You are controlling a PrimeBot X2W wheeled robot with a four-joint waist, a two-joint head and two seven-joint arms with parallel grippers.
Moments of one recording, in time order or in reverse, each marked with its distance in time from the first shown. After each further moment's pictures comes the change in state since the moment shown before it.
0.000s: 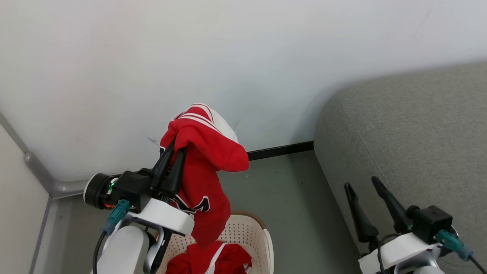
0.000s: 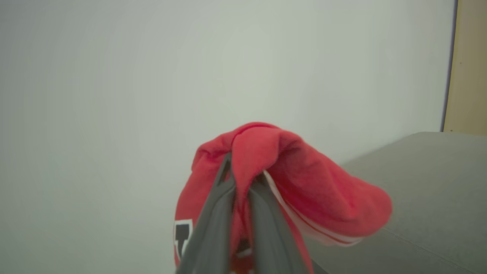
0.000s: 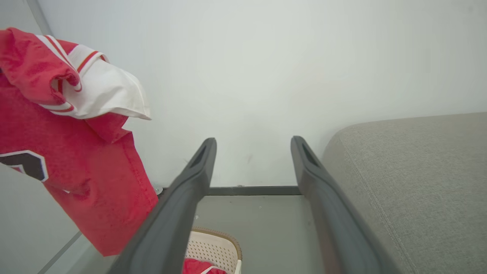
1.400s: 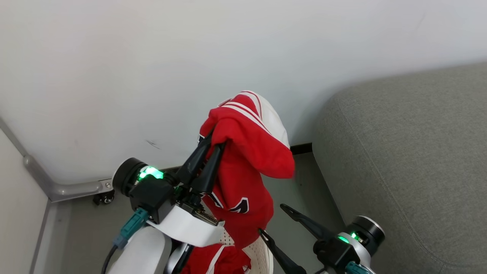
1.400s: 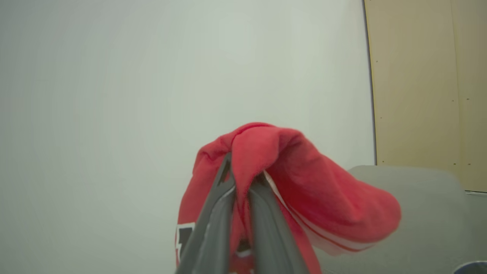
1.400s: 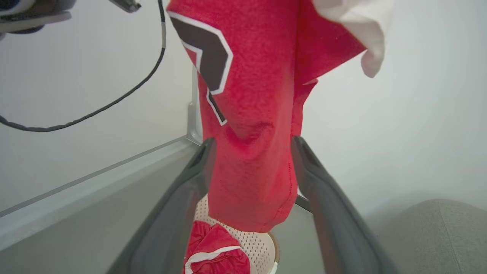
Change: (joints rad) left arm 0.005 -0.002 -0.115 -0.223 -0.051 -0.034 0.000; right arm -0.044 -0.051 0.427 -0.070 -0.223 0.000 0.000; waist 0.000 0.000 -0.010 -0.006
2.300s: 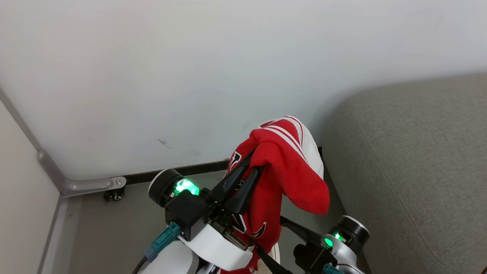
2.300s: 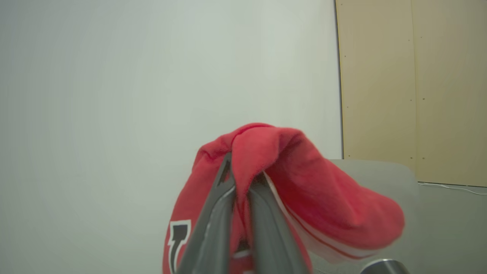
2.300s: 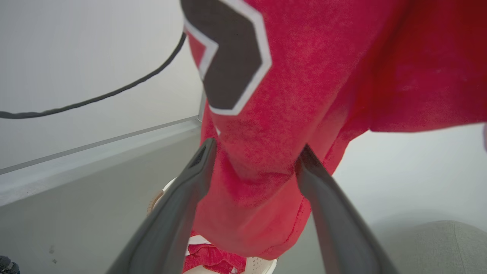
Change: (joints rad) left arm -0.003 0.003 -0.171 -0.019 -0.063 0.018 0.000; right arm -0.061 0.028 0.061 0.122 -0.095 0.001 0.000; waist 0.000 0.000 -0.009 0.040
